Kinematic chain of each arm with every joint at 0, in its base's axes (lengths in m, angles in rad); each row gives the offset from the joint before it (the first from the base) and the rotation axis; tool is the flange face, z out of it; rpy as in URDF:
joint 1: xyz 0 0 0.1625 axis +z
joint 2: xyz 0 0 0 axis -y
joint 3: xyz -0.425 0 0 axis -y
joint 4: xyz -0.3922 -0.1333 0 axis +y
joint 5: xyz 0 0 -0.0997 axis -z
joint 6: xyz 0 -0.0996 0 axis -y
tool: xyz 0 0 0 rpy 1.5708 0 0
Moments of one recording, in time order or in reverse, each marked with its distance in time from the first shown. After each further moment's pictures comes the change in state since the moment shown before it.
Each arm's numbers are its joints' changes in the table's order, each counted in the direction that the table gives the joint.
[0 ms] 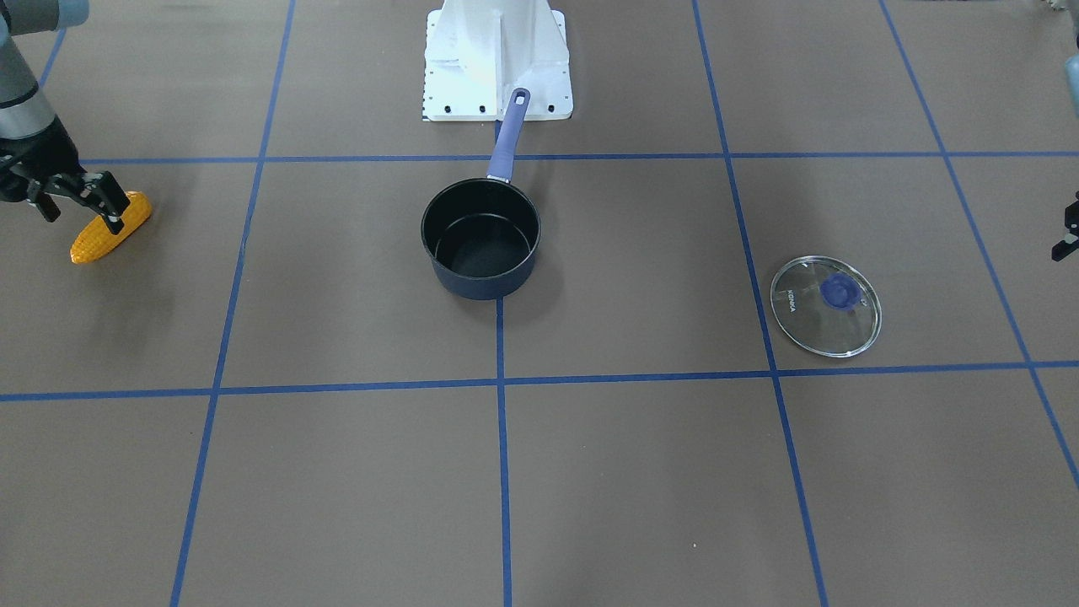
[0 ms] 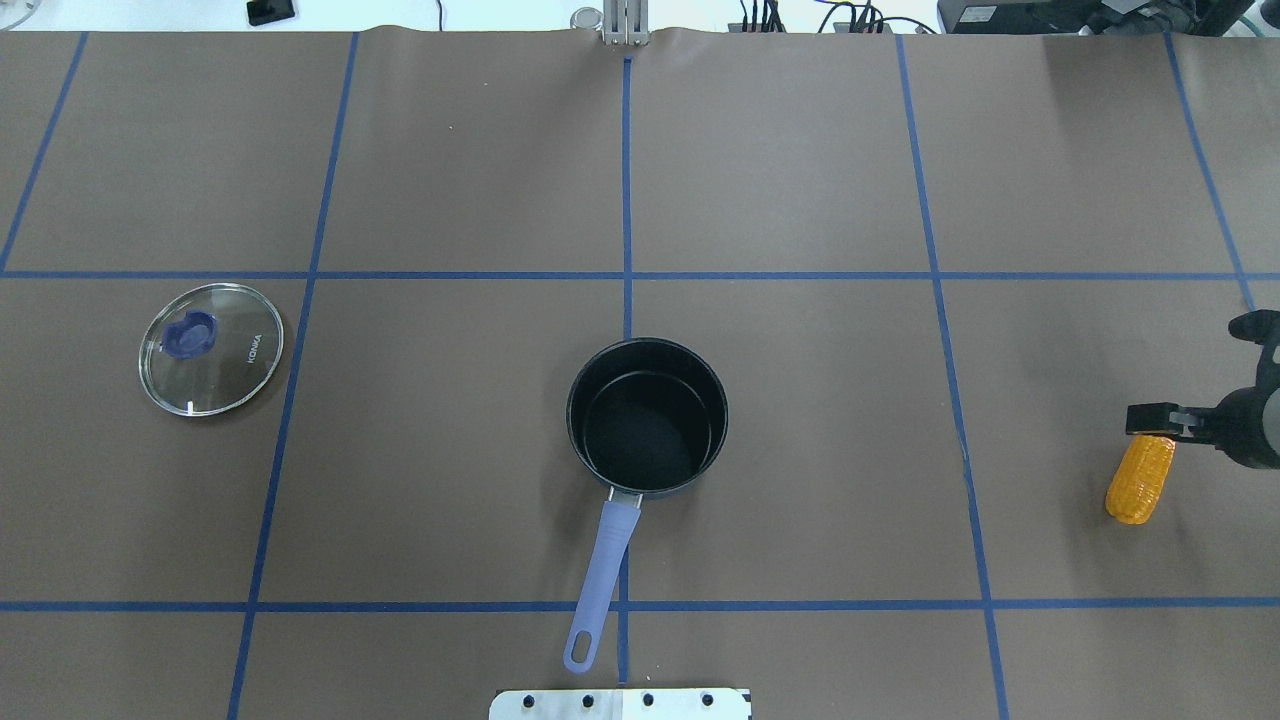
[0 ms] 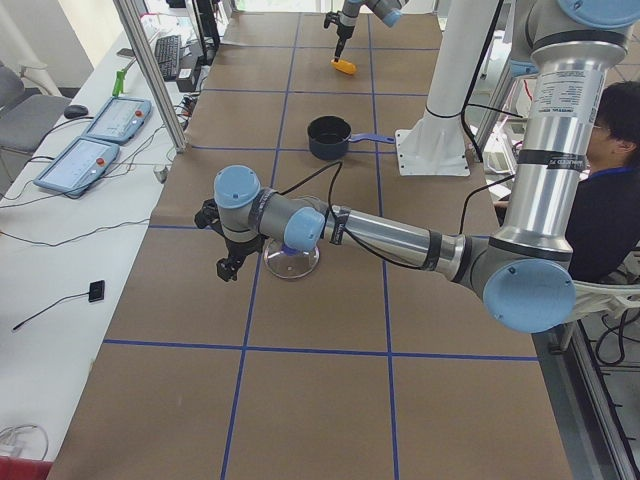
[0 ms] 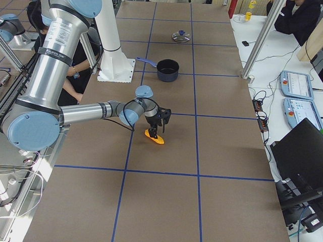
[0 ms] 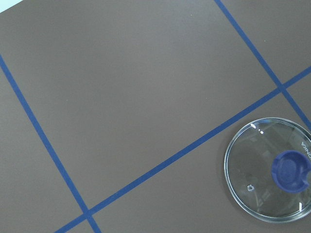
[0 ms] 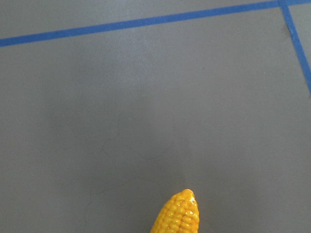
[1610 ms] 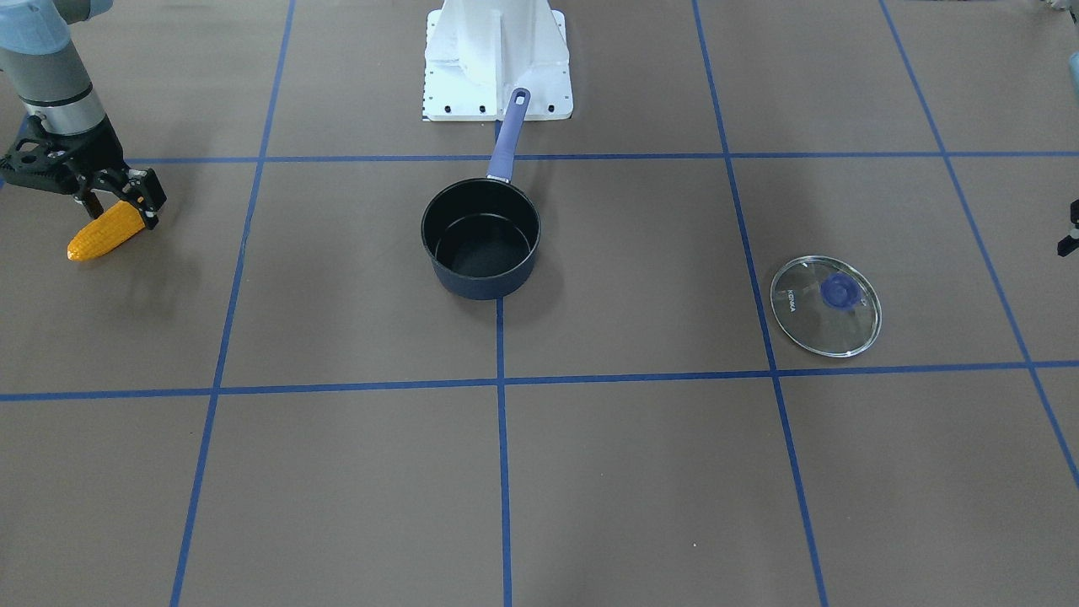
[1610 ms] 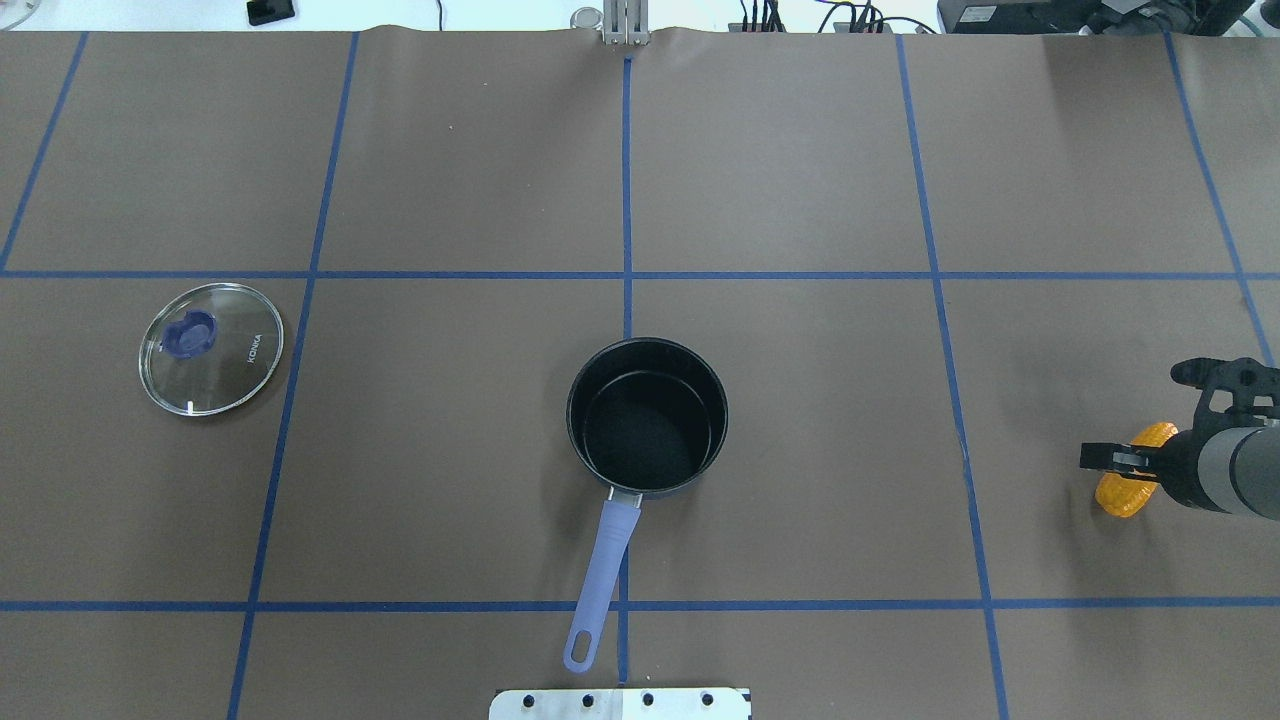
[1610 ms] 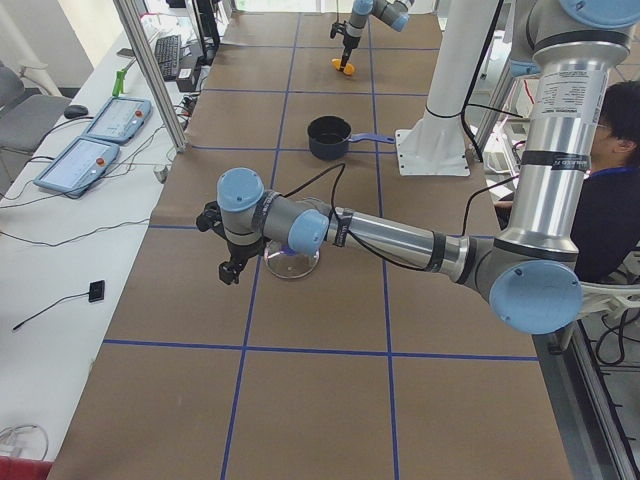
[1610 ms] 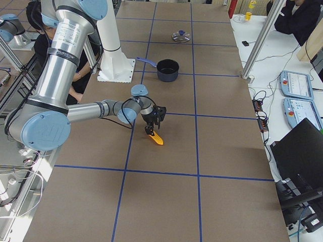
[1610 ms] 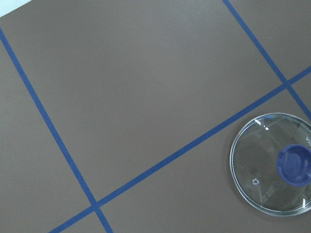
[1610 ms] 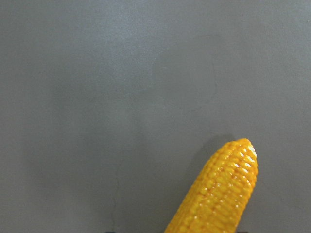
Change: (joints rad) left arm -0.002 0.018 -0.009 0.008 0.004 -0.008; right arm -0.099 -0.009 0.007 -0.013 -0.070 0.060
